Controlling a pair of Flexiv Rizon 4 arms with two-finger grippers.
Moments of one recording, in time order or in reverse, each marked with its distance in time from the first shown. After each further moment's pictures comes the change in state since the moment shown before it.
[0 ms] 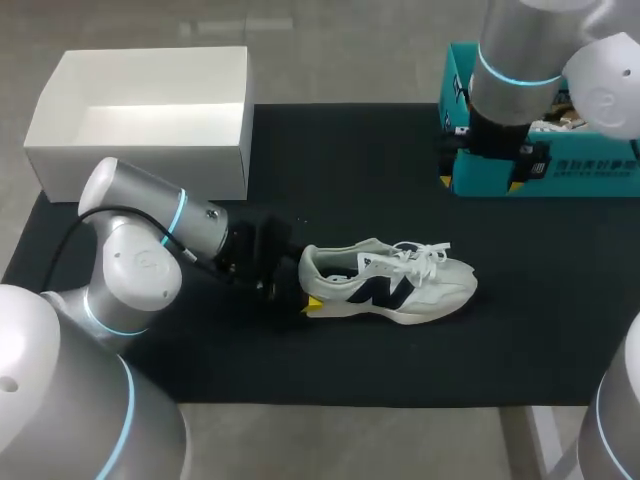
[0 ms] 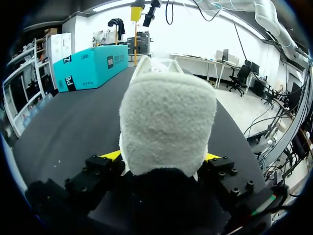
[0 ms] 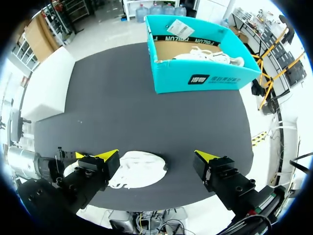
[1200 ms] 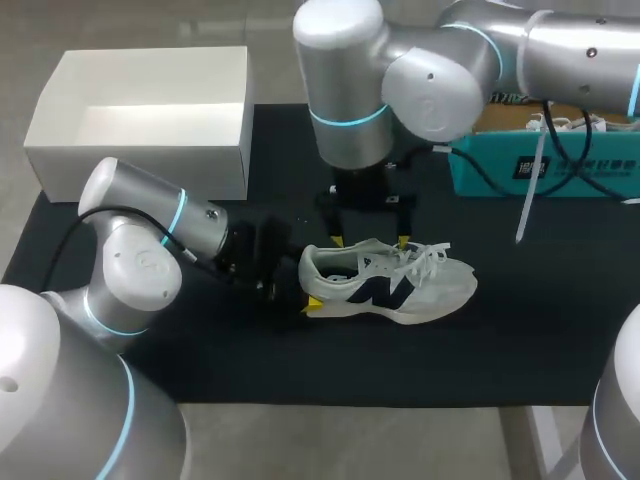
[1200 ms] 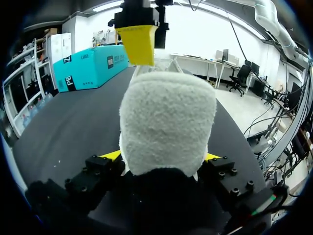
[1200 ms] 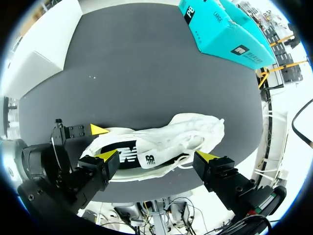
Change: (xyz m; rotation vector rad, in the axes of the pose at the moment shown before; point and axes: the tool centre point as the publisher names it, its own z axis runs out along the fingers) left arm 0.000 0.000 0.000 0.000 0.000 0.000; right arm 0.145 -0.089 0.059 0.220 -0.152 -0.016
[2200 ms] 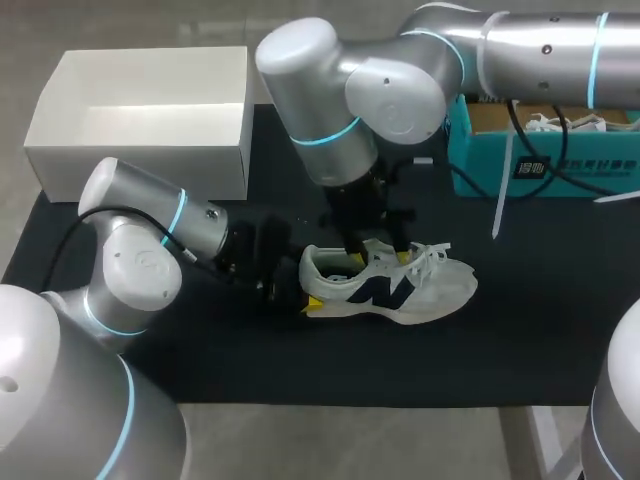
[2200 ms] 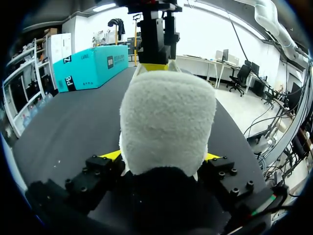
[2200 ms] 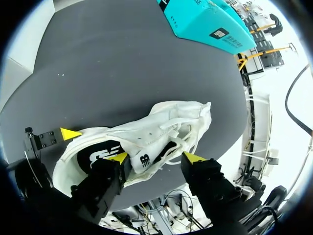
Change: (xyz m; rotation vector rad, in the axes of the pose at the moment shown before) left arm 0.000 0.000 0.000 0.000 0.000 0.000; right arm -0.020 -0.009 0.021 0.046 -0.193 0.123
